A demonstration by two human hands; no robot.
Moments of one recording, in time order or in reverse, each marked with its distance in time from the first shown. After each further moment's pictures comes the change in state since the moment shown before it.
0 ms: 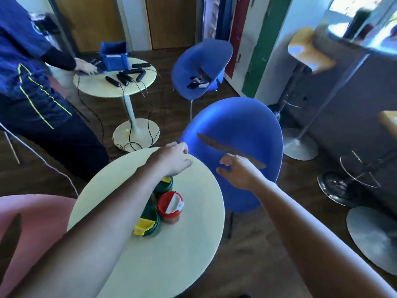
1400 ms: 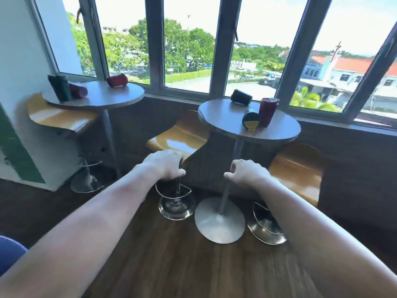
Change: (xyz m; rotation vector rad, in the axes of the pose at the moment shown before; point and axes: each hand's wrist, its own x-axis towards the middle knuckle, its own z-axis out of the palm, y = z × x) left_hand 0.127 0.790 0.167 0.451 -0.152 1.054; right_hand -0.258 0.530 -0.414 -0.124 0.509 1.056
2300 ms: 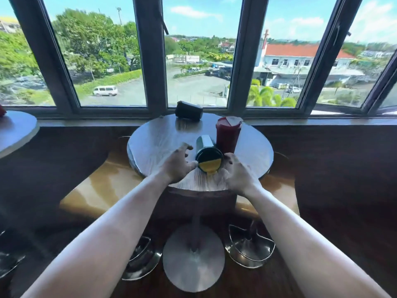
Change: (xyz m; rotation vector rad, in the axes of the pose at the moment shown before) left_hand 0.397 0.147 -0.012 -0.628 0.096 0.327; right_hand 0.307 0.154 -0.028 0.423 0.279 0.172
